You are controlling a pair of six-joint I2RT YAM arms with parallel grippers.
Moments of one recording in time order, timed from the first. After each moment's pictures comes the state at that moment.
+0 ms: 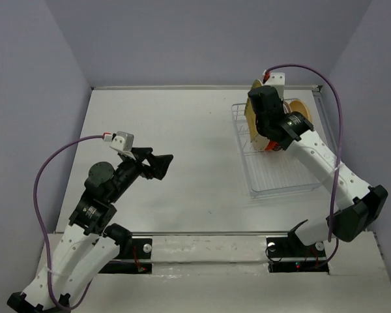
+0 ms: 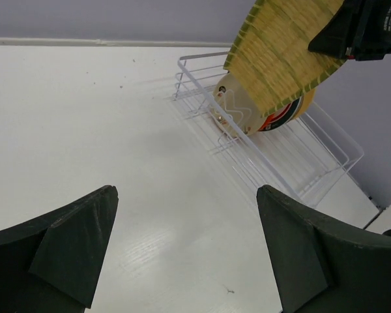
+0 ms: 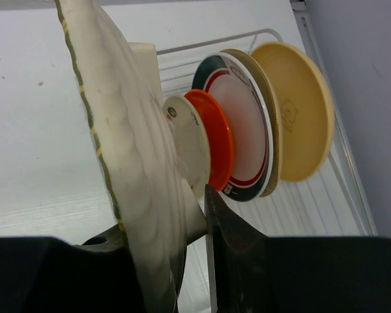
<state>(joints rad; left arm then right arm) -0.50 0.52 0.67 -0.17 0.11 -0.40 0.59 1.40 1.51 -0.71 0.79 0.31</state>
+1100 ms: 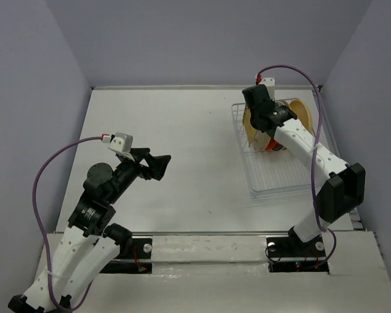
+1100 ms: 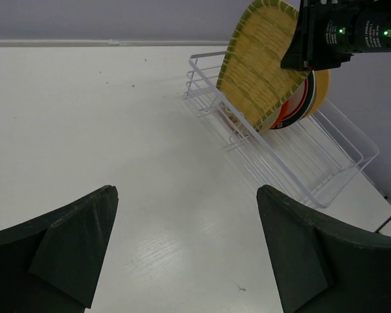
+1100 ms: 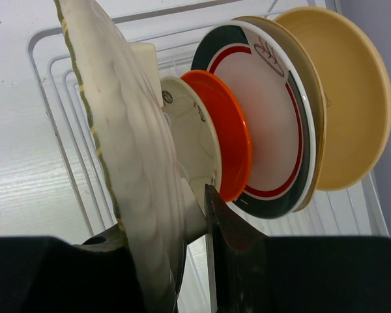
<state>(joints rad) -0.48 0.50 0.66 -0.21 0.10 -0.35 0.48 1.61 1.55 -0.71 0.69 0.29</state>
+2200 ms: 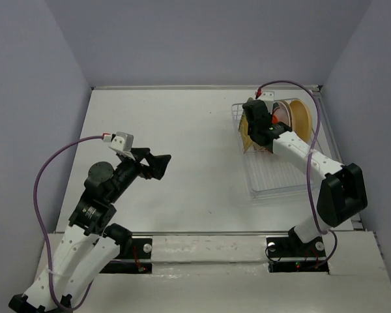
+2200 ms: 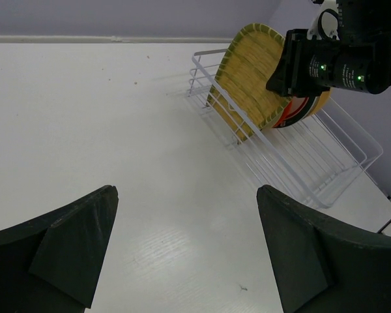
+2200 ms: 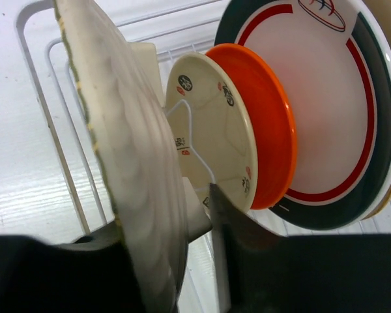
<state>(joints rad) -0.47 0.51 0.66 -0.21 0.10 -0.35 0.48 1.56 1.25 -0.40 0.67 0.34</state>
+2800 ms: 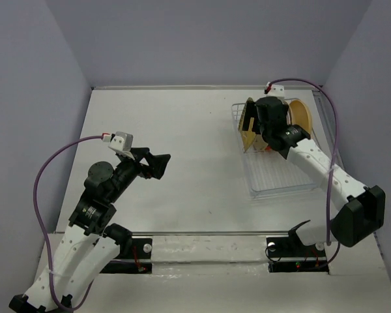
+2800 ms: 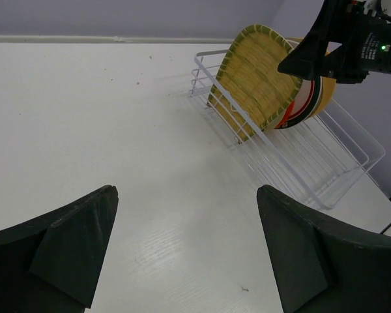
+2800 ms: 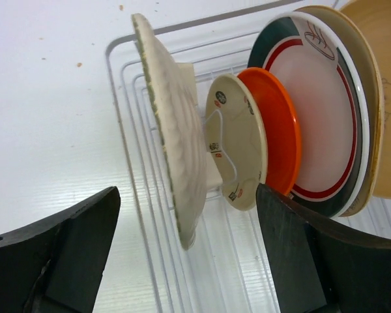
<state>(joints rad) -0.47 0.52 0.66 -0.21 0.10 -0.35 0.48 1.41 1.24 -0.41 0.54 0.35</state>
